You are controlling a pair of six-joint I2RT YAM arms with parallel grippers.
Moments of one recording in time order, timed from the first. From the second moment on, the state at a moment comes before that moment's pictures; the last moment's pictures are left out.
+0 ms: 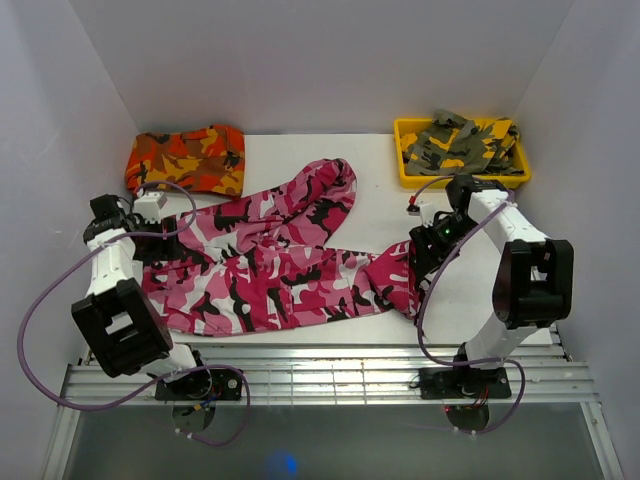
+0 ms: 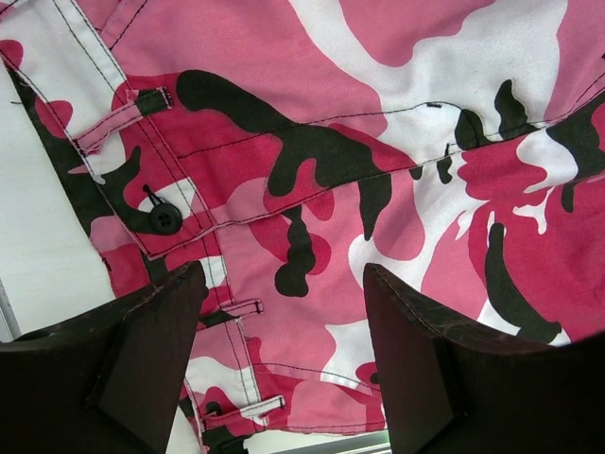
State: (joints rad) left arm 0.48 1.43 1.04 -0.71 0.42 0.46; right arm 0.08 1.65 1.24 -1.21 -0.51 -0.57
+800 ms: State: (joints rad) left arm 0.48 1.44 1.01 -0.68 0.43 0.46; right arm 0.14 1.56 1.19 -1.05 -0.46 -0.69
